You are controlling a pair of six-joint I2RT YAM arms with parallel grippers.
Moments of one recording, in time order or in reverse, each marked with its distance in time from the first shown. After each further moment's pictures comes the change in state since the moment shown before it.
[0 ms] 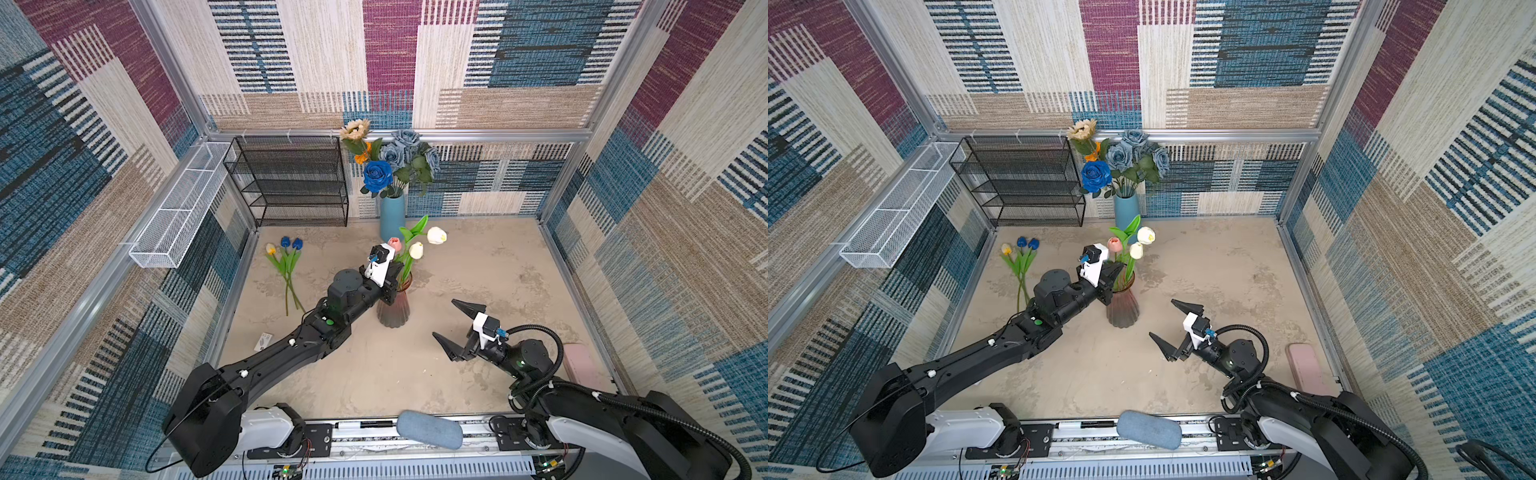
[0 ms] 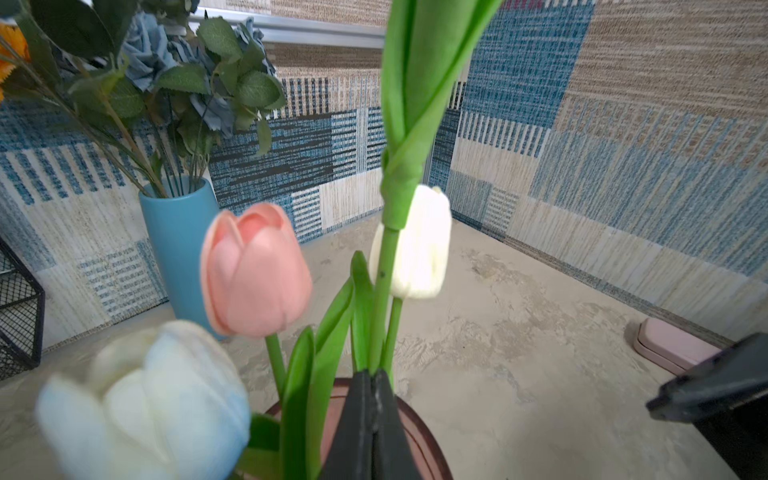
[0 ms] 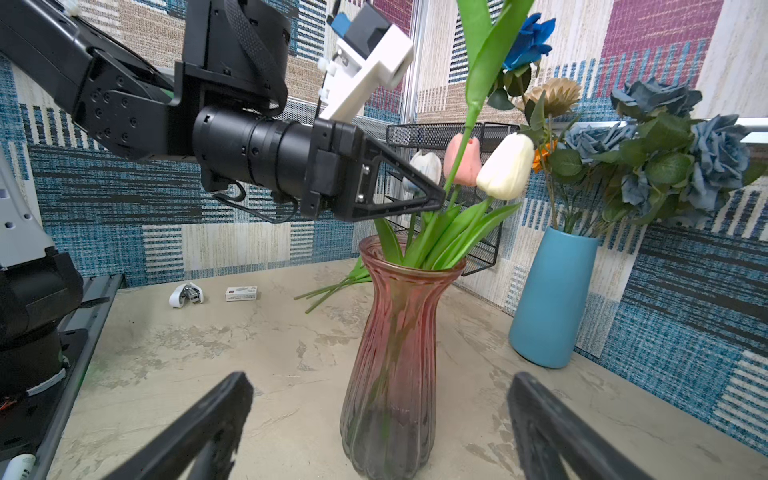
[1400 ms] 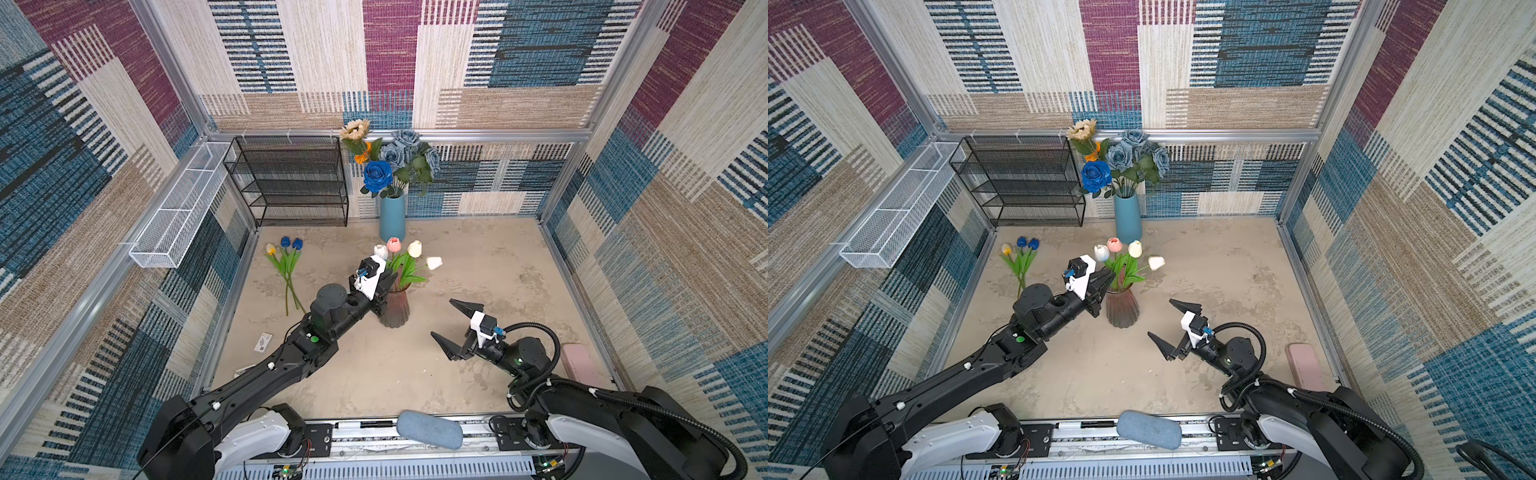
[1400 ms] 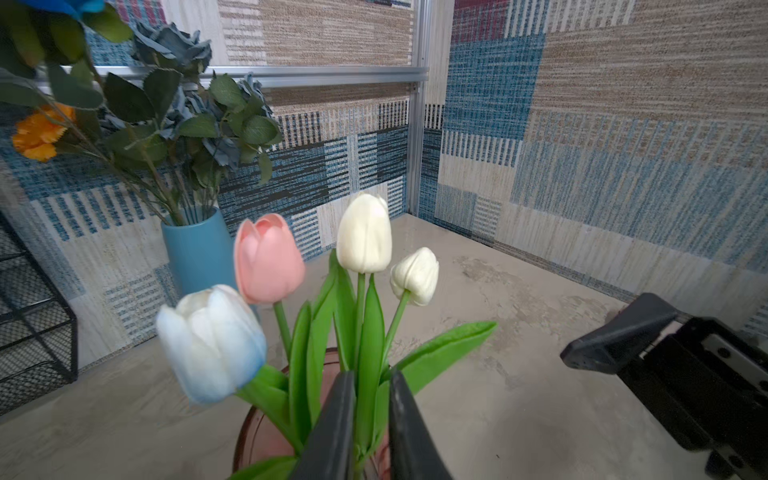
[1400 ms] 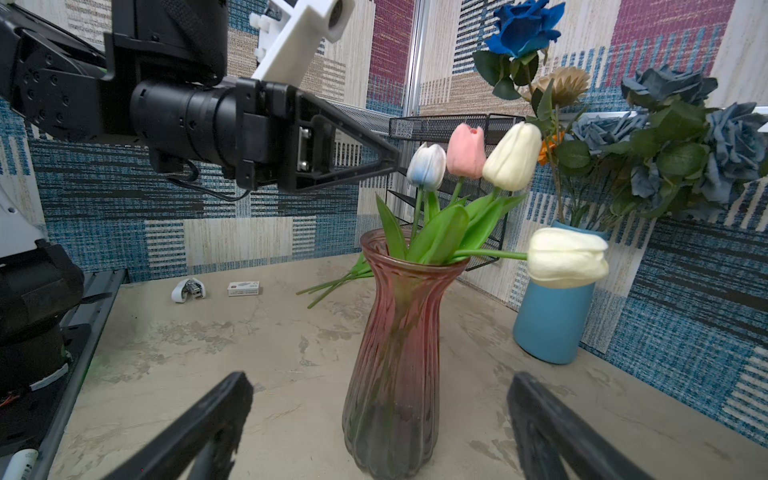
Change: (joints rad) left arm -0.008 -0.219 -0.110 -0.022 -0.011 0.067; right arm 0.000 0.039 0.013 0.000 -0.008 0.000
